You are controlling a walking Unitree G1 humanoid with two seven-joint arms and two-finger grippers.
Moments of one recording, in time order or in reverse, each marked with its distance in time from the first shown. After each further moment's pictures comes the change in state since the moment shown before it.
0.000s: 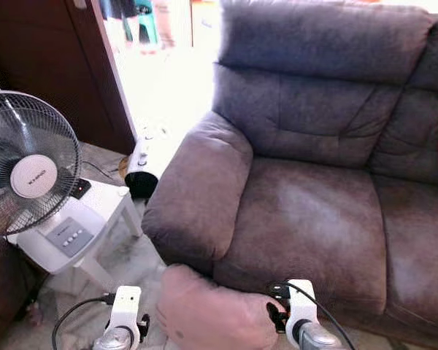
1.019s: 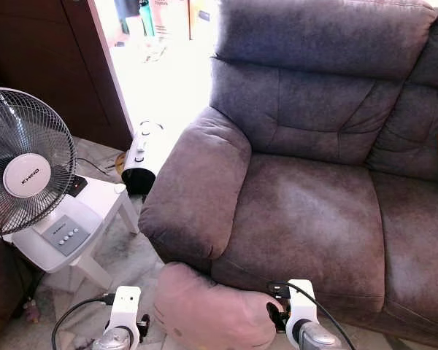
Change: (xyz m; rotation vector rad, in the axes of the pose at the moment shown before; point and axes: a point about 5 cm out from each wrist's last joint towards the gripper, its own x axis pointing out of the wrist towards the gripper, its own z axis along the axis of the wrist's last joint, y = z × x) left arm 0.000 0.001 0.000 -0.003 0.002 -0.006; right arm 0.000 0.000 0.000 -0.003 0.002 -0.003
